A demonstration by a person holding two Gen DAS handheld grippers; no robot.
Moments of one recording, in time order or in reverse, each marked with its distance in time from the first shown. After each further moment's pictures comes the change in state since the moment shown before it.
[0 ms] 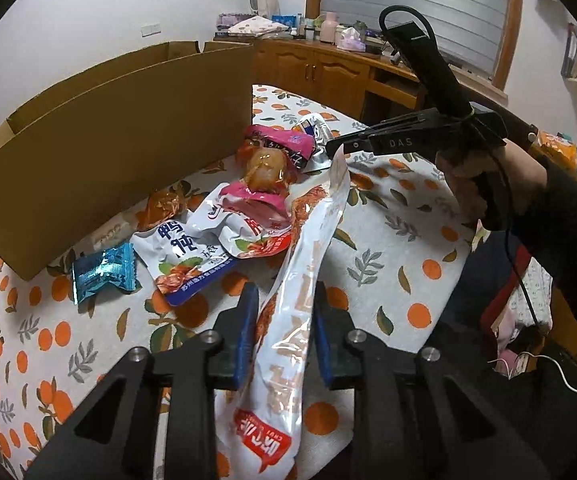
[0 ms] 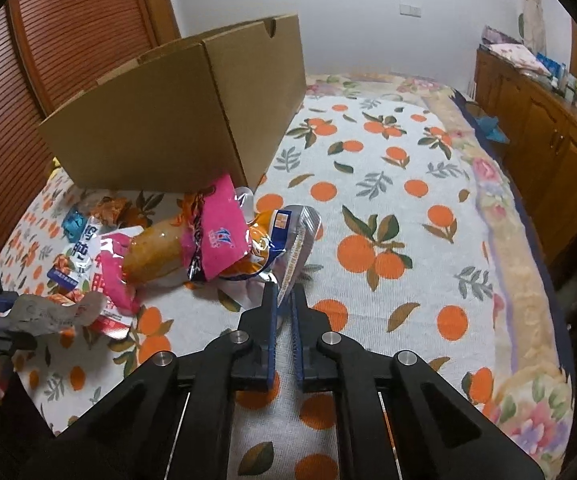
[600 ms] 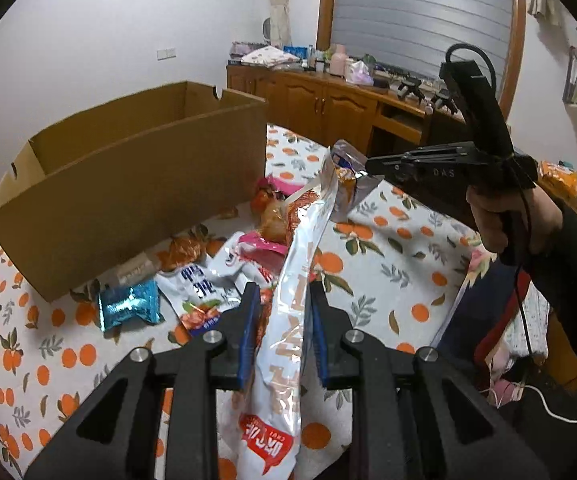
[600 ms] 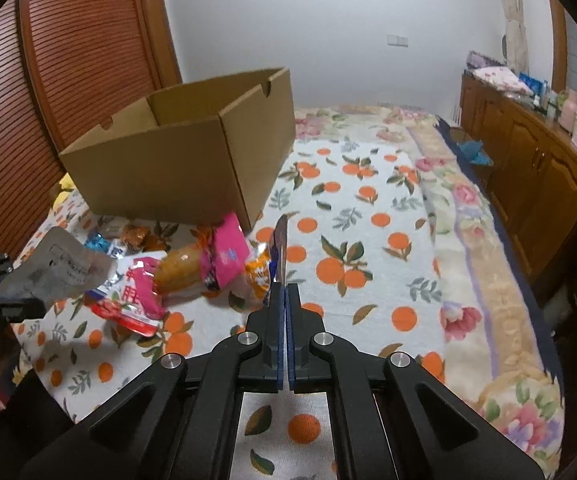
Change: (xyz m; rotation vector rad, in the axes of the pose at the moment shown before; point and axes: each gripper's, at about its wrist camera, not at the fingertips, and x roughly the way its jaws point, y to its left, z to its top) left arm -0.030 0.004 0.015 -0.037 -0.117 0.019; right arm -0.059 0.003 -0.002 0.003 -0.124 -0.035
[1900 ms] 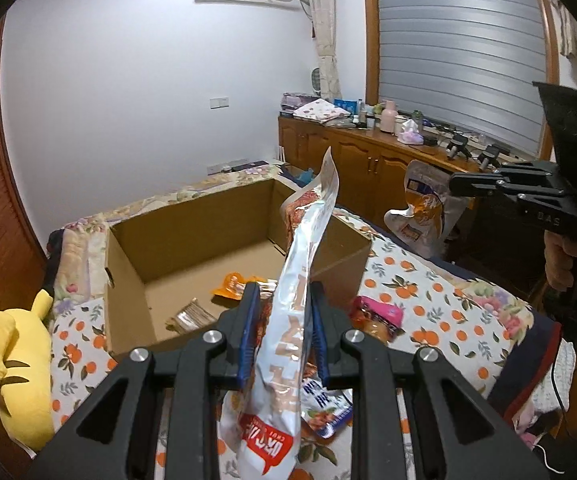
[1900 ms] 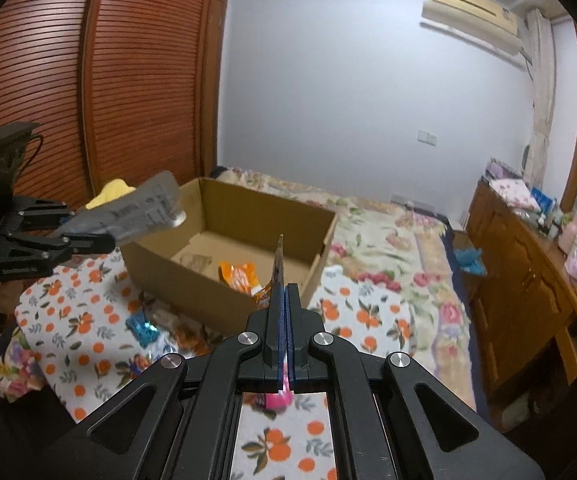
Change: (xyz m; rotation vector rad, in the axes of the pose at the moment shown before) left arm -0.052 0.077 0.092 -0.035 -0.168 0.175; right arm -0.075 0.079 0.106 -0.254 -0.206 -0.026
